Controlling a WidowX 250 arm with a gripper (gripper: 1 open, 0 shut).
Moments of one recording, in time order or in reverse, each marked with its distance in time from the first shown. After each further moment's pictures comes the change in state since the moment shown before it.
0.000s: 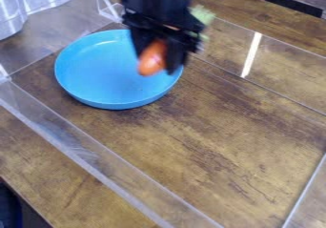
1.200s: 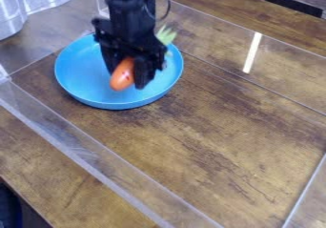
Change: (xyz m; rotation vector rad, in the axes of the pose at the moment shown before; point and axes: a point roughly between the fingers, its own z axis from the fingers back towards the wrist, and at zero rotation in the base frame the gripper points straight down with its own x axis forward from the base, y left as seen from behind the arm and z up) arm -0.007 0.019 -0.052 0.023 0.059 -0.006
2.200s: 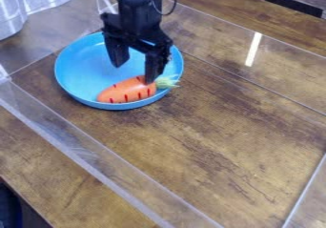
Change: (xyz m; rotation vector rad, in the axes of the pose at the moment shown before) arm 0.021 0.011 -0.007 0.015 -0.006 0.004
